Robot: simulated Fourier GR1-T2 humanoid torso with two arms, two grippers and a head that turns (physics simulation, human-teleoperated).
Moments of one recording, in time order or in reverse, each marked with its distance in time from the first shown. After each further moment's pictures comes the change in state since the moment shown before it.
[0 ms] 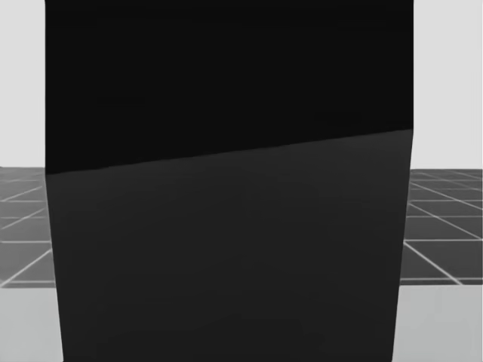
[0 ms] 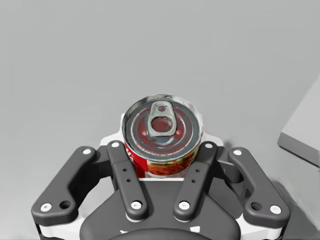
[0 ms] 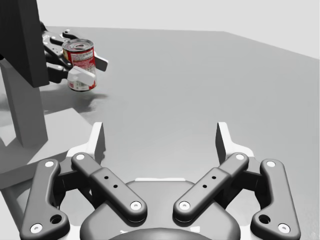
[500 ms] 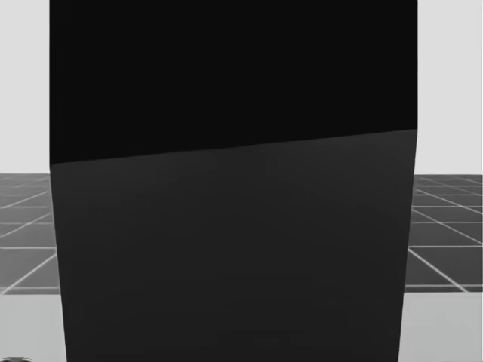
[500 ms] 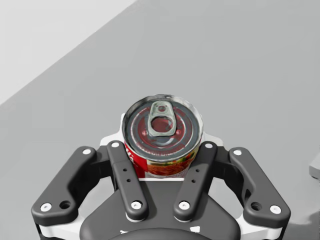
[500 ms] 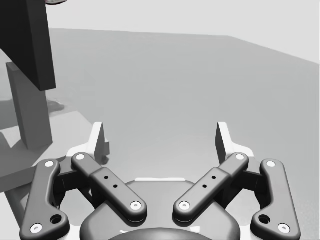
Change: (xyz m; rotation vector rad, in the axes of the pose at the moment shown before) left arm 0.091 0.015 0.103 0.174 -0.123 -0.156; right arm 0.003 0.003 -0.003 0.016 -0.007 0.011
